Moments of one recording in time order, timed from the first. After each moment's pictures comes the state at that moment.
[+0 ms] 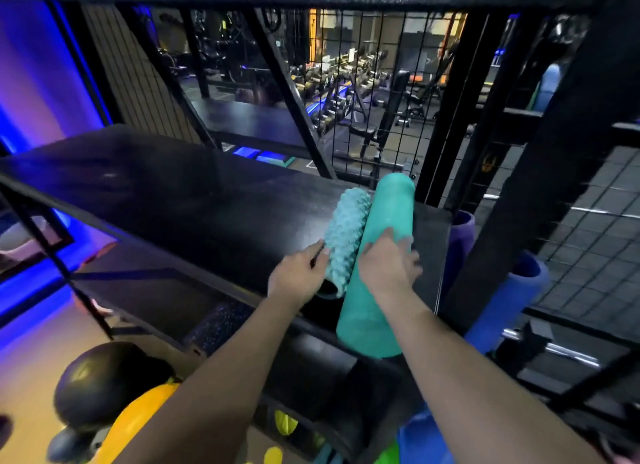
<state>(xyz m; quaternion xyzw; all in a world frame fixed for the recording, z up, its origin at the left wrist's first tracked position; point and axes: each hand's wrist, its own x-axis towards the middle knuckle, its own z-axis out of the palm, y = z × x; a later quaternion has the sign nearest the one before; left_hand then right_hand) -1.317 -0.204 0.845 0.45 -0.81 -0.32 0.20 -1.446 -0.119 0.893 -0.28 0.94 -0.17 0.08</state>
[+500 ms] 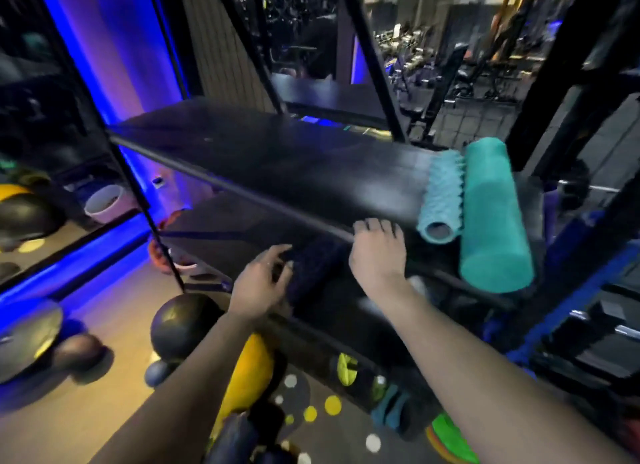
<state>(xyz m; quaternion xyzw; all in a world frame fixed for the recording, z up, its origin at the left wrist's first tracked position) -1.000 -0.221 0.785 0.41 -0.83 -0.23 0.30 -1.207 -0.141 0.847 -0.54 0.83 -0.10 -0.13</state>
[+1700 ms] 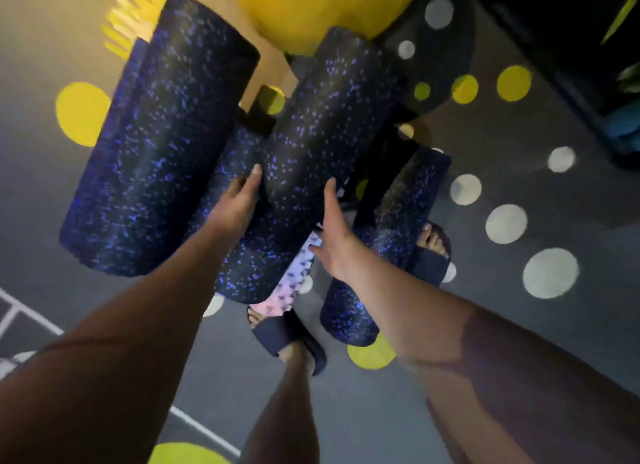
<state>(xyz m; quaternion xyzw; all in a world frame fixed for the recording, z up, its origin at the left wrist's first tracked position) -0.585 -0.134 -0.020 0.75 -0.32 -0.58 0.03 -0.747 -0.068 -0.012 0.10 0.63 -0.22 0.73</state>
